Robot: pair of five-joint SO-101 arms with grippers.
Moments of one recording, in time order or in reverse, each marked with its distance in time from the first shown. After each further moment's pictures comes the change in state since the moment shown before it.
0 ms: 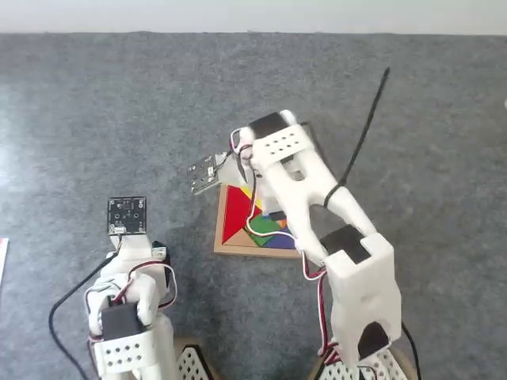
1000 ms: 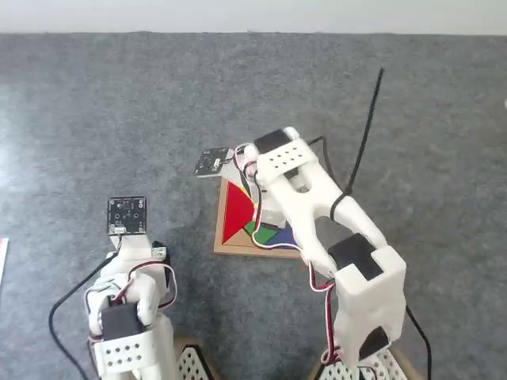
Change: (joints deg) left arm 0.0 0.0 0.0 0.0 0.0; right arm -0.2 -7.4 16.7 -11.2 -29.9
